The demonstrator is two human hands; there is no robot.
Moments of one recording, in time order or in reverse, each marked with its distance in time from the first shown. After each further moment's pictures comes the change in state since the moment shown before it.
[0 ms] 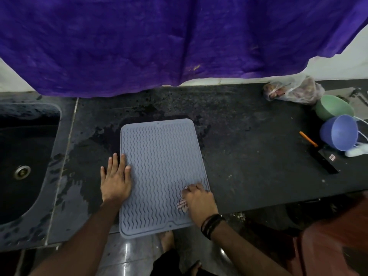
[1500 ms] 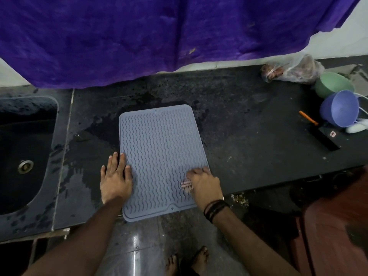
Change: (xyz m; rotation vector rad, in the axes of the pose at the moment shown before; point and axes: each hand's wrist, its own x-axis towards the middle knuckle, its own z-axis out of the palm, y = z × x) left_hand -0.039 -0.012 0.009 0.047 0.044 0.025; right_hand -0.020 0.001 0.003 0.099 0.128 0.106
